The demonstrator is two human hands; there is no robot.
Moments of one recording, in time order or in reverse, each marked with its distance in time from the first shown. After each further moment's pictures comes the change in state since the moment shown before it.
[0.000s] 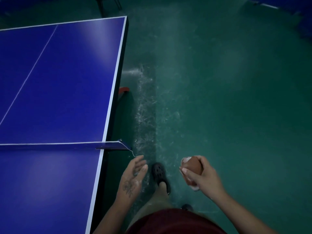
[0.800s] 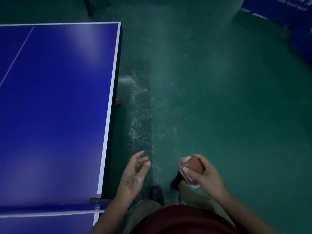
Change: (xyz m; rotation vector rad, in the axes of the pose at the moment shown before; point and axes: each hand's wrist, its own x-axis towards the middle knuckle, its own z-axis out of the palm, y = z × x) left_hand 0.251 0.099 -0.047 -0.045 -0.106 -0.027; right_hand 0.223 -0.114 0.036 -0.019 0.042 -0.004
